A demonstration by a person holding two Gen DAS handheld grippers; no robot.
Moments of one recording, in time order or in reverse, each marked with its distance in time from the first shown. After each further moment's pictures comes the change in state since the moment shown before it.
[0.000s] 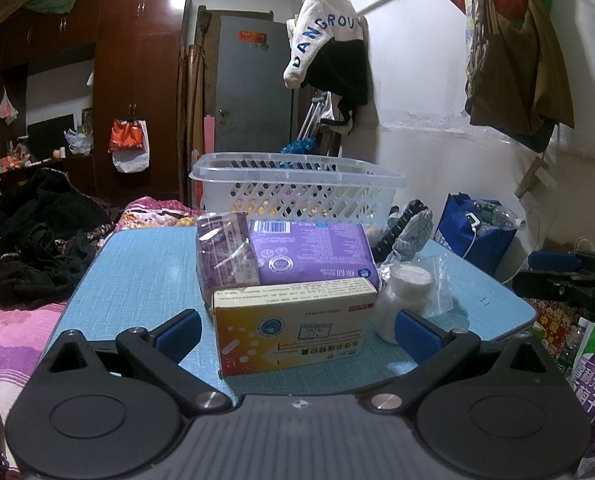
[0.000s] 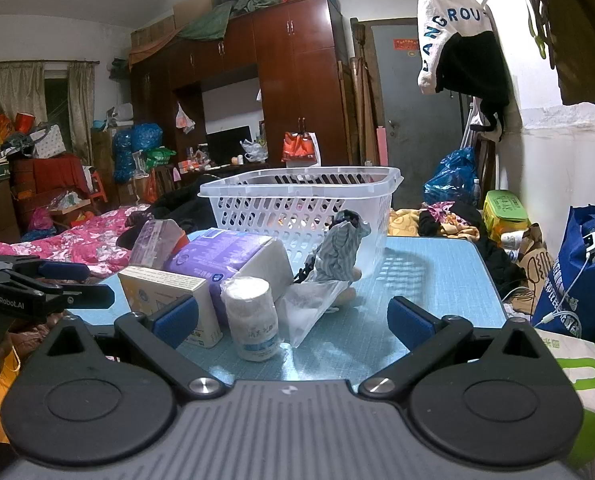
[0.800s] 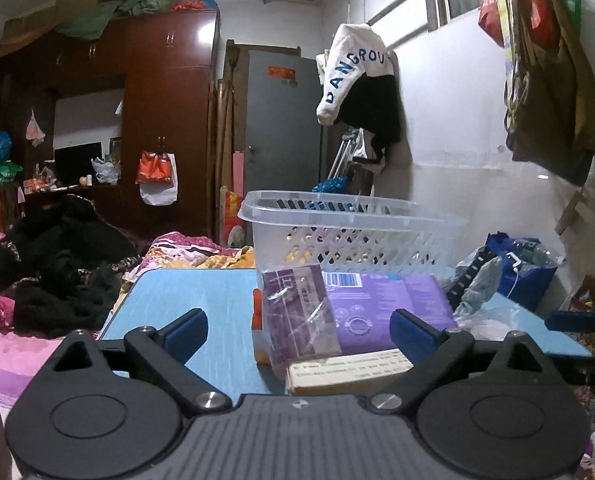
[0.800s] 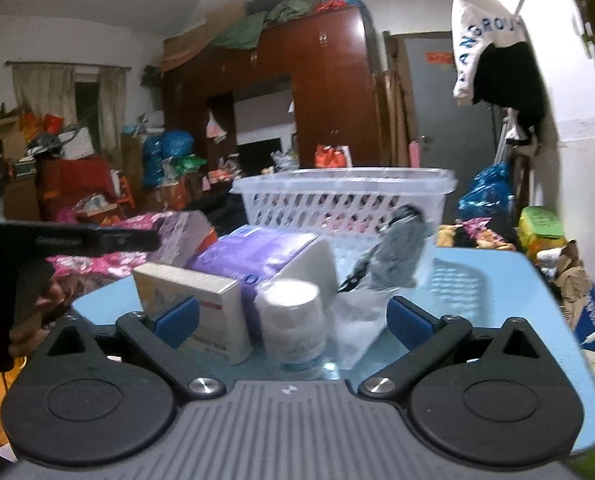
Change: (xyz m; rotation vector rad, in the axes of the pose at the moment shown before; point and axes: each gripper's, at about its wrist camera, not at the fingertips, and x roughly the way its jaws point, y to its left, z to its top) left arm 0.039 0.040 0.012 -0.010 -0.110 0.078; right arm 0.041 0.018 -0.019 -0.048 -0.047 0.103
